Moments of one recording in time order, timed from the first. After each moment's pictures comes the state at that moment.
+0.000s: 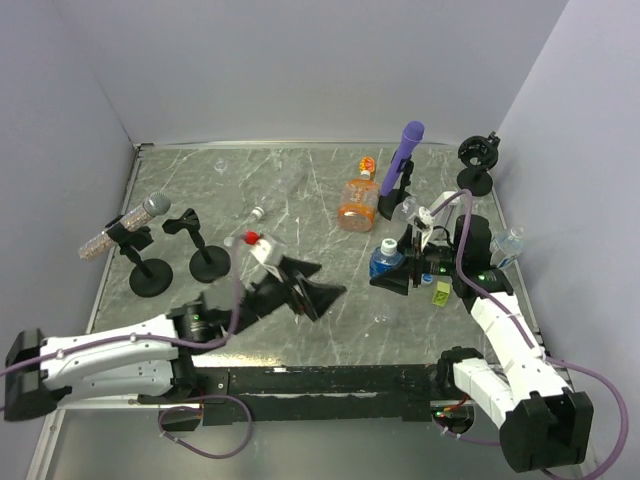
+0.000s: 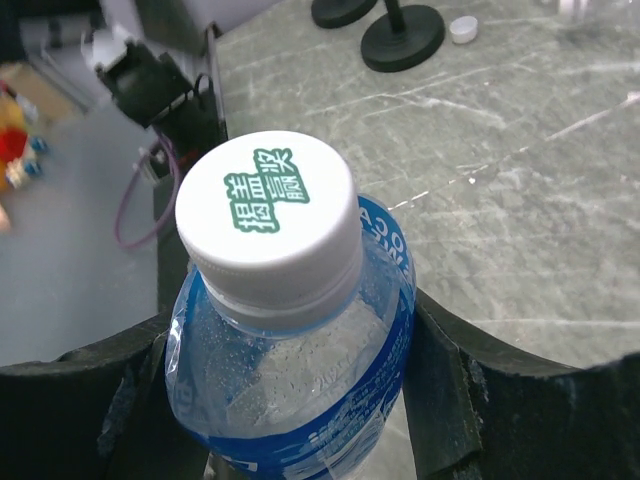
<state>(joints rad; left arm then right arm) -1.24 0.92 0.62 0.34 -0.26 -0.52 0.09 0.89 0.63 -0.18 -1.23 -0.02</state>
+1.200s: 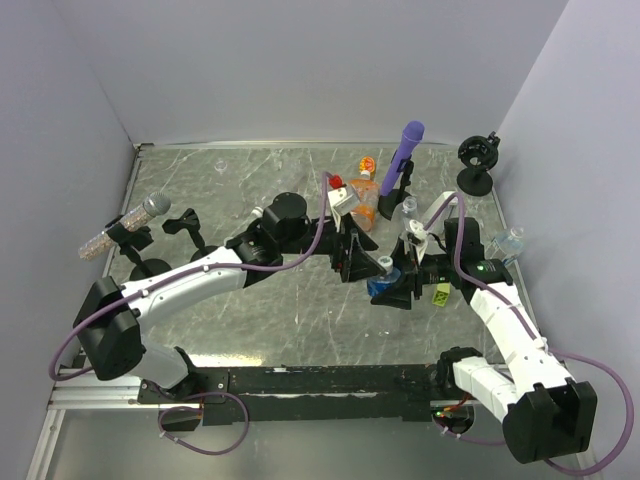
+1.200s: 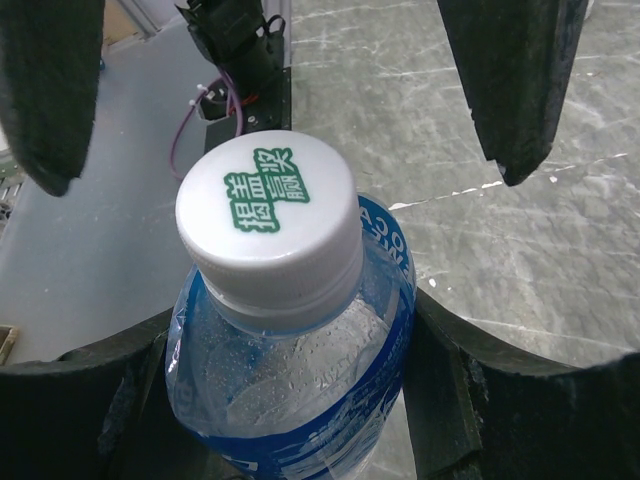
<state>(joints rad) -0.91 1.44 1.13 0.22 0.63 -0.40 0.15 0.94 0.74 -0.62 -1.34 -0.49</state>
